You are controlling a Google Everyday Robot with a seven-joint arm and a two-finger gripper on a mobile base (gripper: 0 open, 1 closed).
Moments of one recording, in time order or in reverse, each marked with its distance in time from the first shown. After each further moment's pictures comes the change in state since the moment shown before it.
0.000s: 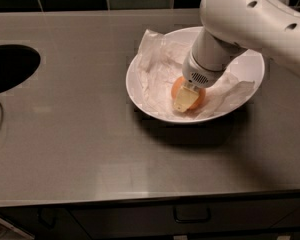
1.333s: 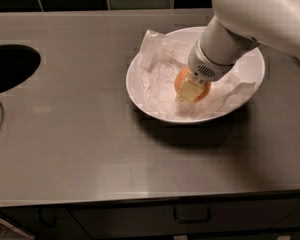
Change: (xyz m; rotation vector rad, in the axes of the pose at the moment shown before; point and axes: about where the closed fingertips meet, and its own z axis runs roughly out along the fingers) arm -0.007 -0.006 -0.036 0.091 -0.055 0.018
